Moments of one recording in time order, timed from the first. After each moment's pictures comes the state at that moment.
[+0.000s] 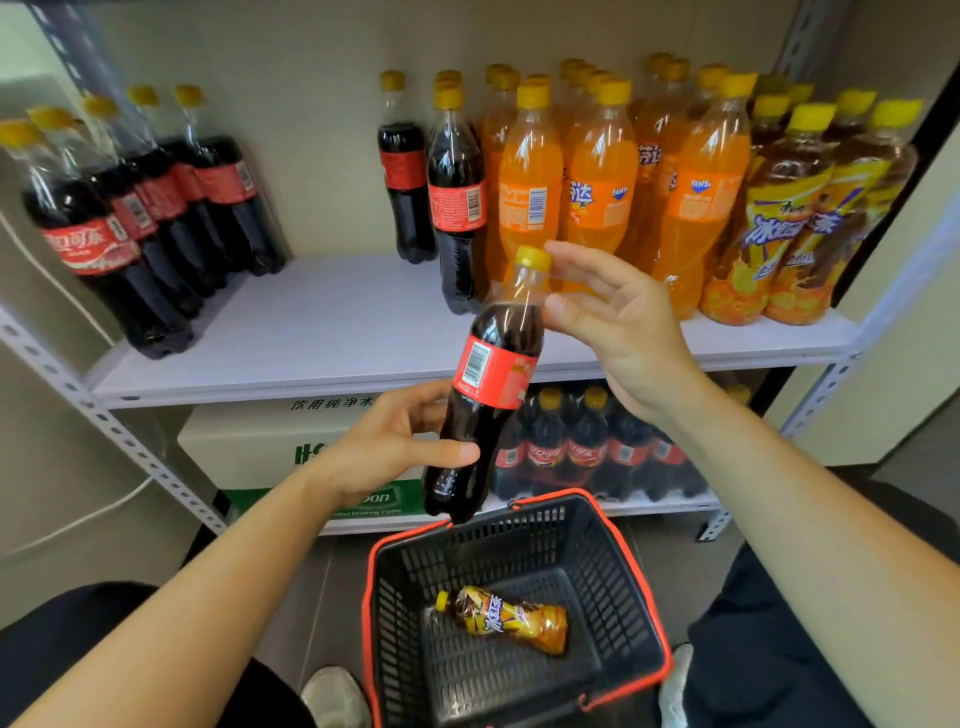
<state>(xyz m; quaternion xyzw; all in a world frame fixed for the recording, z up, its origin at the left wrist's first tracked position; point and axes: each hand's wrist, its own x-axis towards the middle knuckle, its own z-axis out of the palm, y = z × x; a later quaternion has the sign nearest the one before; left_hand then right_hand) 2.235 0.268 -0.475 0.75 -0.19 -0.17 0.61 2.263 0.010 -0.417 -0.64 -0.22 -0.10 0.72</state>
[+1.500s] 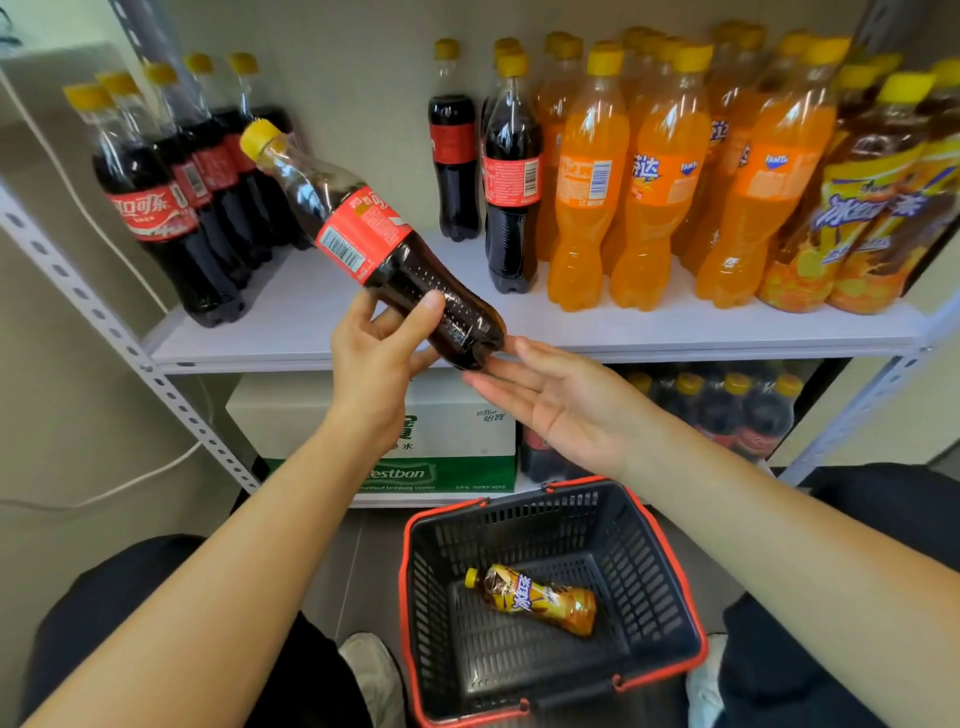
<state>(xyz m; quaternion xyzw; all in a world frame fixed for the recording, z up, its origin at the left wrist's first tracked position) 2.229 0.281 -0.438 0.61 -0.04 0.15 0.78 2.227 0.095 -0.446 -0.37 0.00 0.27 0.89</state>
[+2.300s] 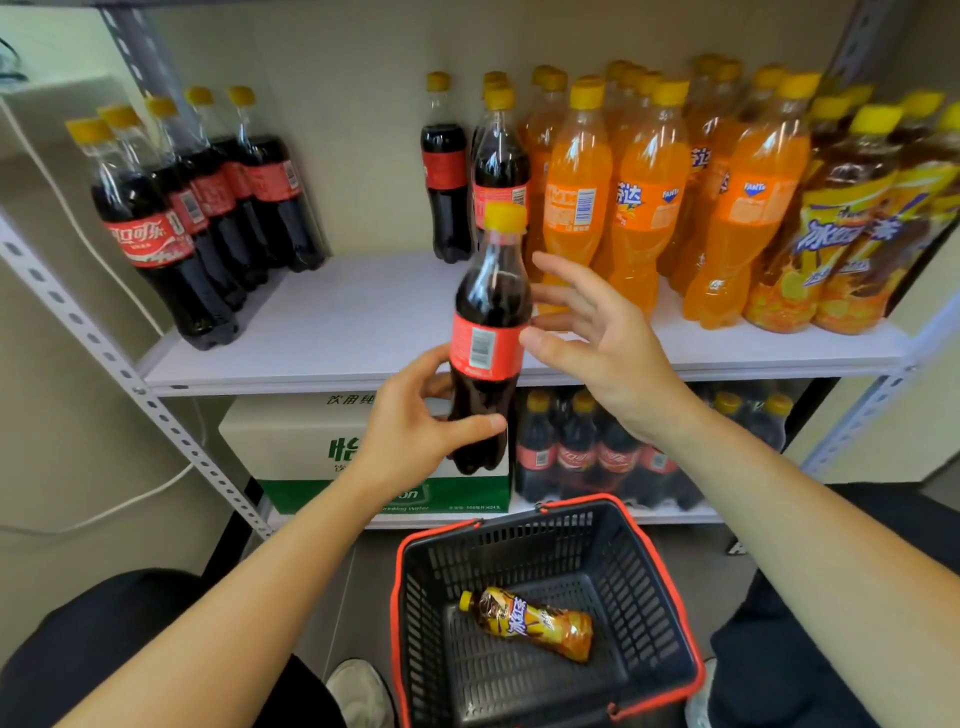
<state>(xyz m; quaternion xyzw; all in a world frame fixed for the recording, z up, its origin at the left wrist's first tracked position) 2.224 0.273 -0.469 0.82 -0.15 0.10 0.55 2.246 0.053 -0.414 -0.72 -0.24 -0.06 0.64</state>
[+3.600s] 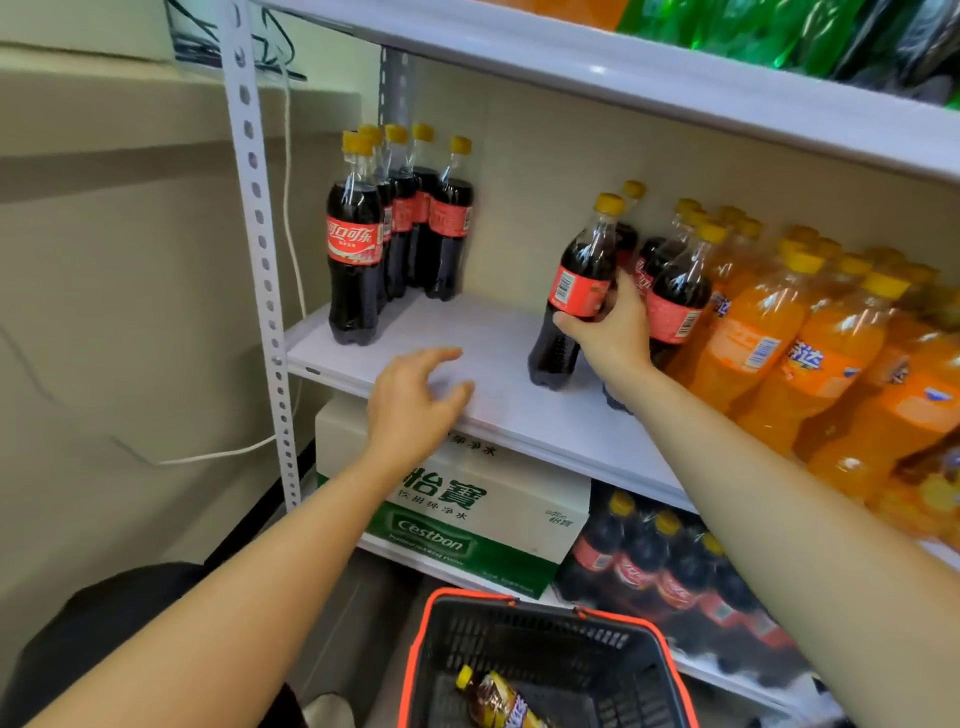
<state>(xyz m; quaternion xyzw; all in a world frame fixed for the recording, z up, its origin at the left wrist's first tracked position) 2.260 0.391 -0.468 0.85 0.08 0.30 0.42 2.393 0.201 -0.384 -0.83 -0.14 -0.15 0.53</state>
